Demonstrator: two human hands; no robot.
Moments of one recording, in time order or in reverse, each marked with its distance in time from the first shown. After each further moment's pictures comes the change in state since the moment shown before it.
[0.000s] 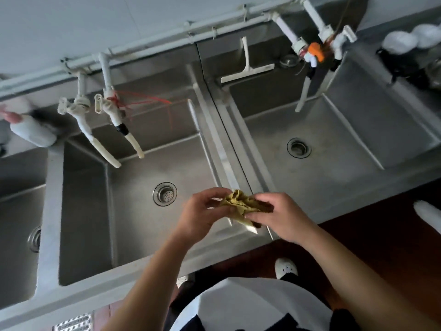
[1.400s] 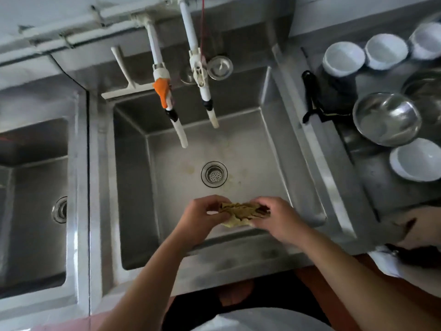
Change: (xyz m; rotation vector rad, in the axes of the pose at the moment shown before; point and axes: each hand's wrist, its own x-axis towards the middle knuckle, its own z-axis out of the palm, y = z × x) left_hand 0.268 0.088 0.385 0.171 0.007 -0.227; right_hand 0.094 0.208 -0.441 -0.138 -0.167 0.136
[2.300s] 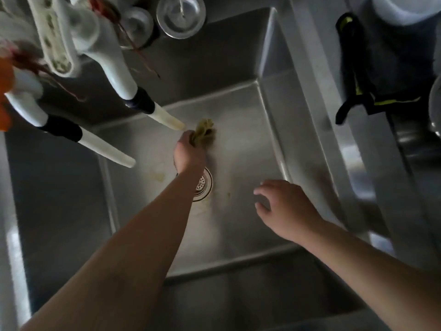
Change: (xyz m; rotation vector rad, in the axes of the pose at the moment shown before) left_hand 0.328 -0.083 0.026 0.207 0.577 -0.242; right_hand 0.168 0.085 -0.043 -0.581 0.013 0.008
